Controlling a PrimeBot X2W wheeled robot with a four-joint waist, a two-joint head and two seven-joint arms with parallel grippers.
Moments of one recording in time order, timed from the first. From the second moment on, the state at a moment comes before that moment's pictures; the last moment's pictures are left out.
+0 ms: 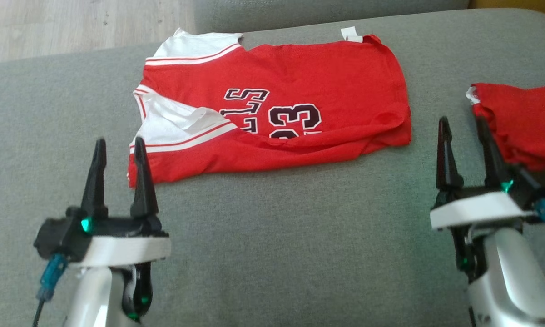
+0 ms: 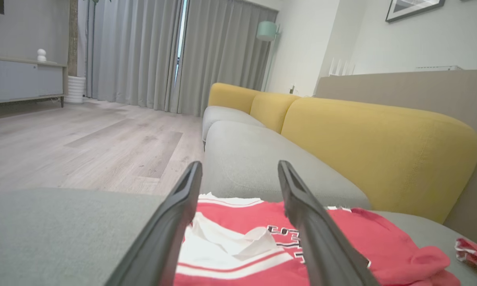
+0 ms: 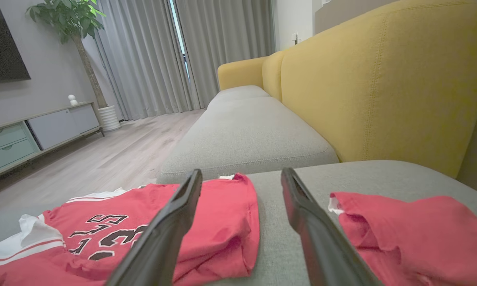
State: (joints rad) left arm -0.19 0.07 -0.10 0.14 -0.31 -0.09 -0.26; right arm -0.28 -0.06 0.00 0.35 0.18 0.13 -0.26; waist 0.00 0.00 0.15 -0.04
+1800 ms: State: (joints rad) left arm -0.45 0.05 -0.01 0.50 -0.19 -0.03 -0.25; right arm -0.45 -0.05 0.04 0.66 0.31 0.13 -0.13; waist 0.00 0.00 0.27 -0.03
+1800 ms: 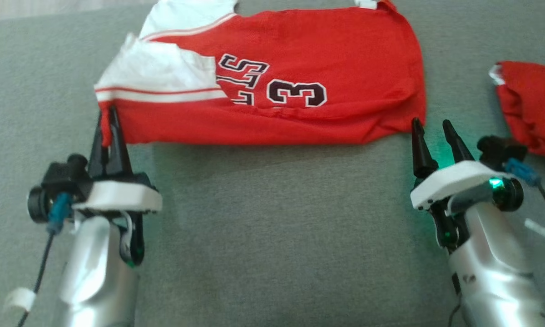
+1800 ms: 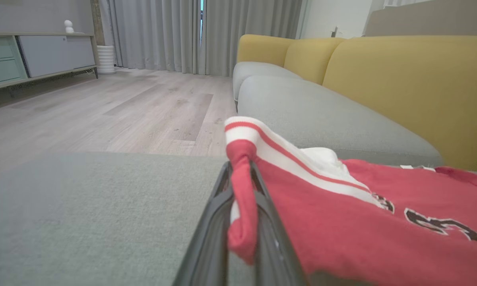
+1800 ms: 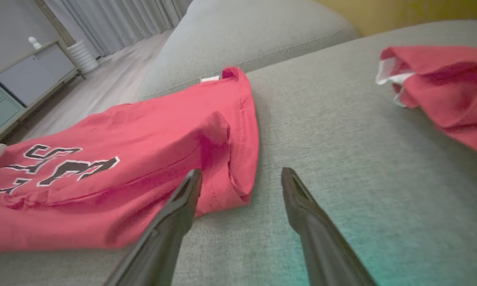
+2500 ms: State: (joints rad) left arm -0.40 0.04 -0.04 0.46 -0.16 -0.05 -0.25; right arm -0.69 -0.06 0.16 1.07 0.42 0.13 -0.18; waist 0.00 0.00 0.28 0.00
